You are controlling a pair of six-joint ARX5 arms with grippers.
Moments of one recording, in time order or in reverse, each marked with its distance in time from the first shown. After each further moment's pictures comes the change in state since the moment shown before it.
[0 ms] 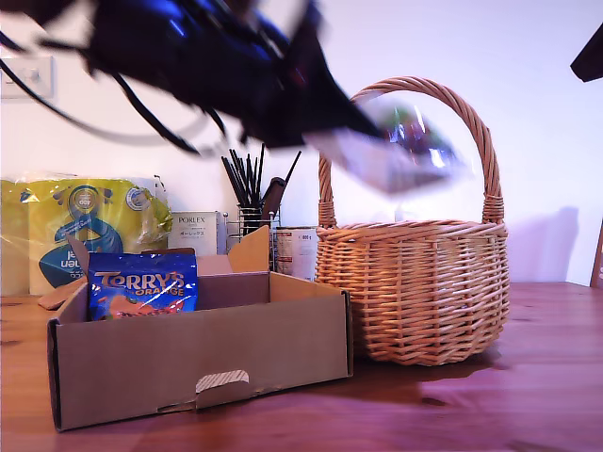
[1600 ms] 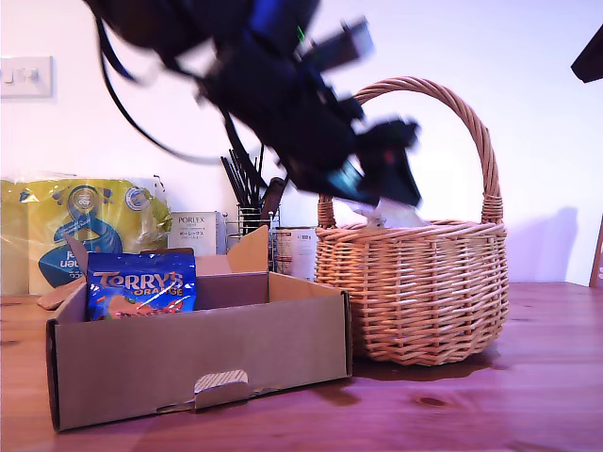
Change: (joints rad) left arm -0.089 0.138 0.248 -0.237 -0.346 0.151; right arm 0.000 0.000 0.000 -0.003 -0.001 0.000
